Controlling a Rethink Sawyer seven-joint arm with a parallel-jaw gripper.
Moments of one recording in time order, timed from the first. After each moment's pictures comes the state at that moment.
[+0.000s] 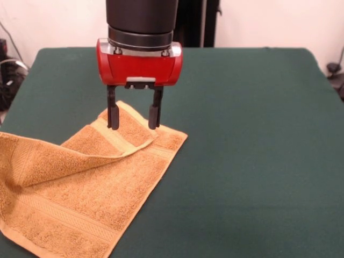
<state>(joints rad) -0.22 -0.51 -0.07 1.27 0.05 0.58 1.28</state>
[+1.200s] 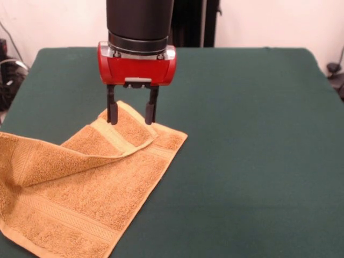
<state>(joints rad) -0.22 -0.51 -0.09 1.35 0.05 0.54 1.28</state>
